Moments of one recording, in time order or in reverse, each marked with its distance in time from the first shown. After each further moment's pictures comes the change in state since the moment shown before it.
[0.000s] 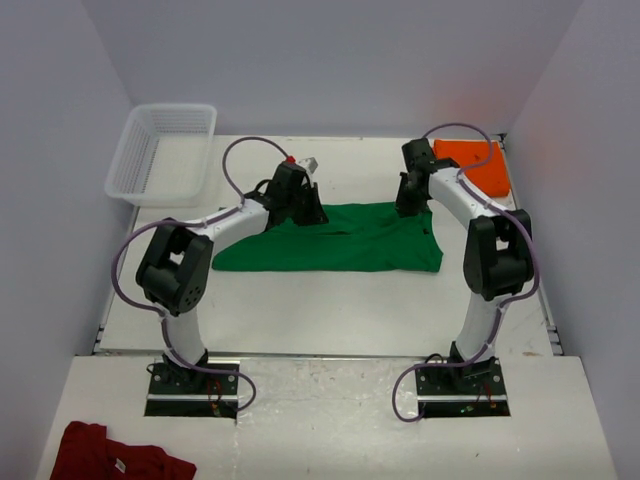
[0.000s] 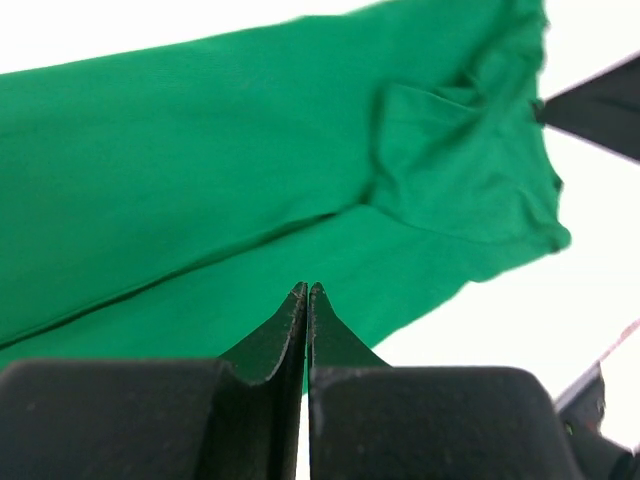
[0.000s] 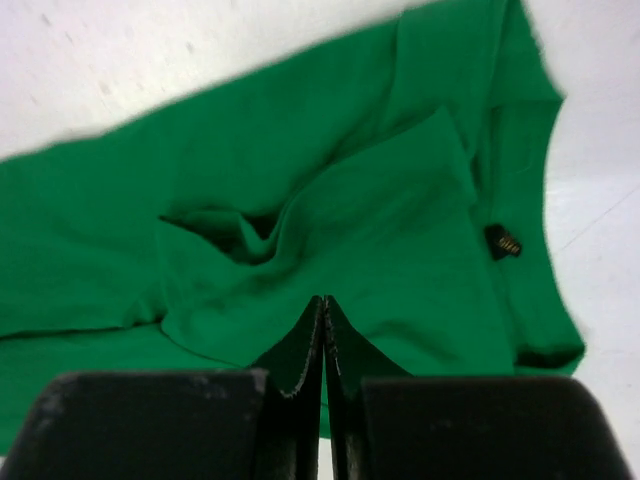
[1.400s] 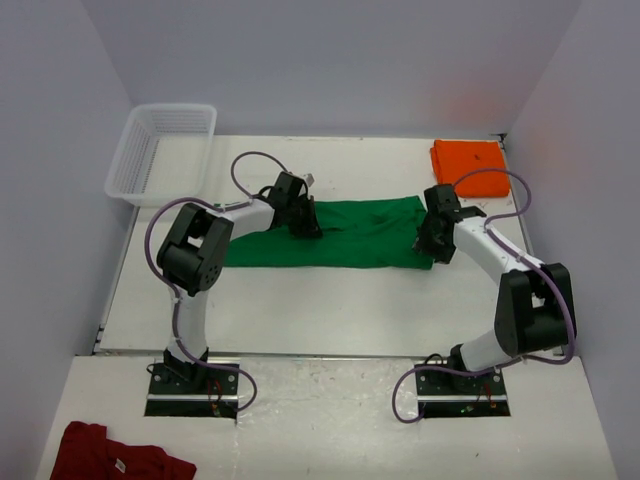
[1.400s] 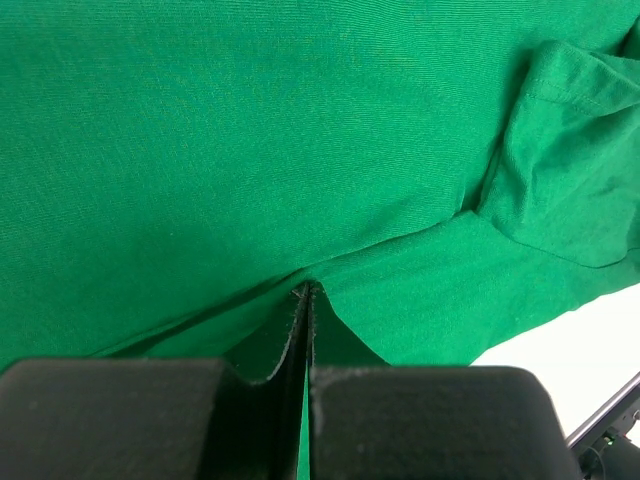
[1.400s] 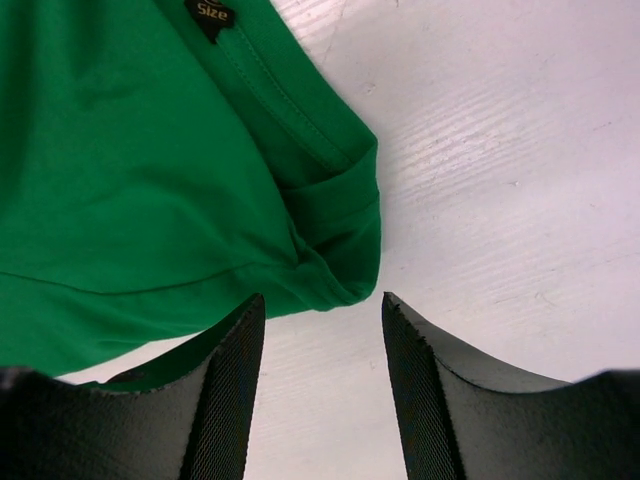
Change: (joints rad) left arm 0.043 0.204 0.035 0.003 0.079 0.021; right arm -0.037 -0.429 -0.552 0.064 0.113 0.166
